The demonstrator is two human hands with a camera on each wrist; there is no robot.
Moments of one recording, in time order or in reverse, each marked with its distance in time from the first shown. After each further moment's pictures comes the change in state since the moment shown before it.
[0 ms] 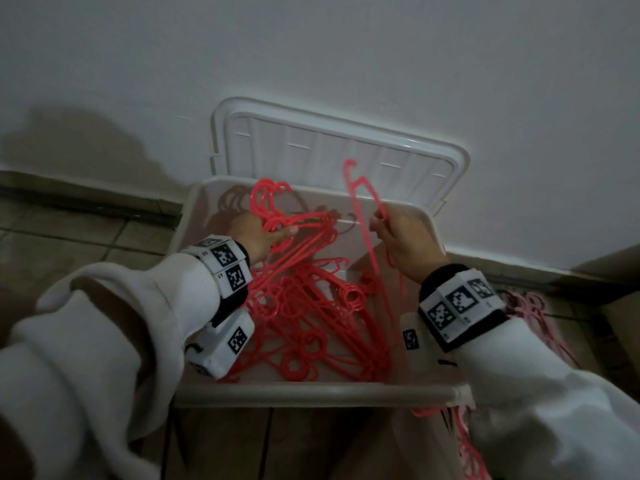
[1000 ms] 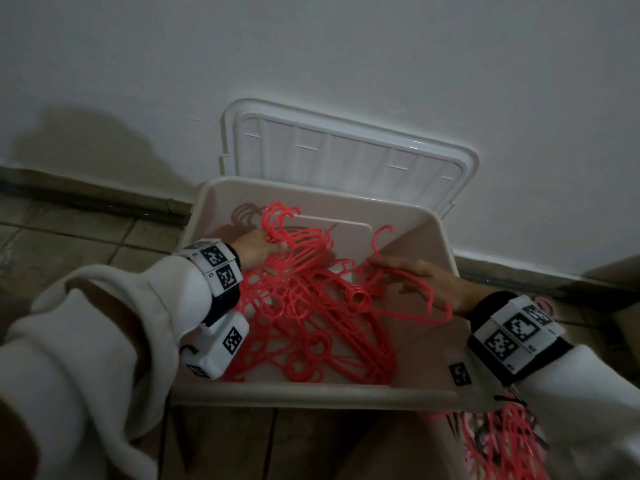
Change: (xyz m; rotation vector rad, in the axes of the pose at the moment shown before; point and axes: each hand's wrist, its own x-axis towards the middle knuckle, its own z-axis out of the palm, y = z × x) left_hand -0.017 0.007 -0.009 -0.050 -0.256 -0.145; right_hand -0.037 0.022 -0.005 0.490 -0.565 0.055
